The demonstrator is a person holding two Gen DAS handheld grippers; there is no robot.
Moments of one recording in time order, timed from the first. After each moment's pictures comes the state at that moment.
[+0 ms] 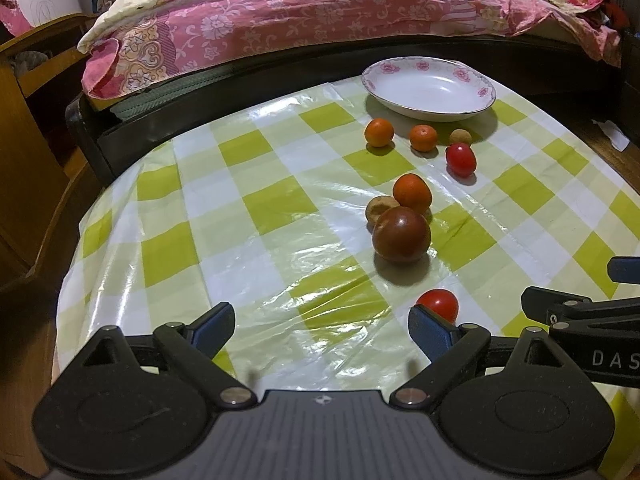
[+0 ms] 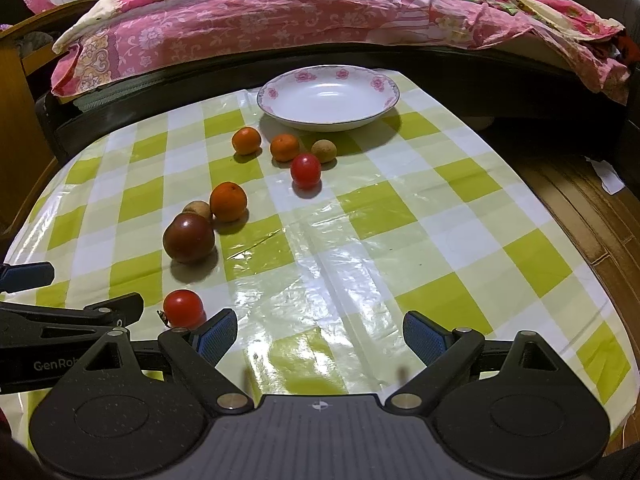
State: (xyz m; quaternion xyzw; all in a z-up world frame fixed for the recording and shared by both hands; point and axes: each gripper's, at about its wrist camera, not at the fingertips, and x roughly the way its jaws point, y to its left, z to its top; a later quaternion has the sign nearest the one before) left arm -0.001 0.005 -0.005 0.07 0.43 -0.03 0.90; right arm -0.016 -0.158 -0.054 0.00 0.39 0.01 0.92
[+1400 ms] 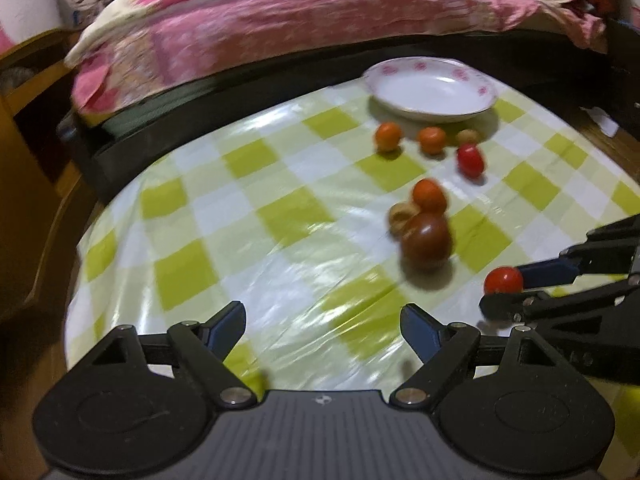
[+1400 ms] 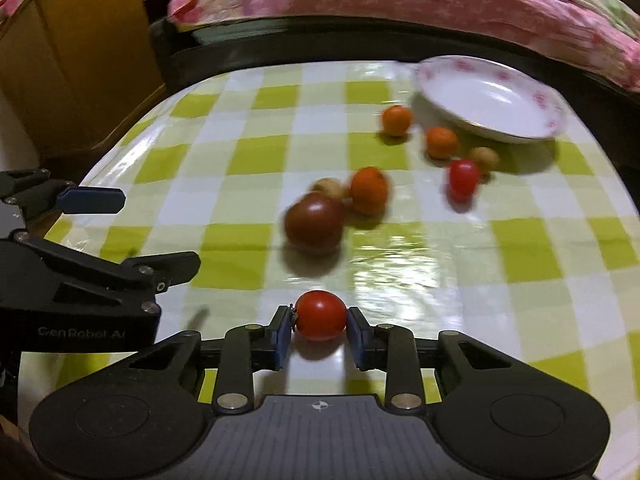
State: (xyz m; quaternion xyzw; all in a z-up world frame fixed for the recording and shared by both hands) left arm 0.013 0.022 0.001 0.09 0.42 -0.06 0.90; right arm 0.023 -0.121 -0.063 -0.06 0.43 0.19 0.88
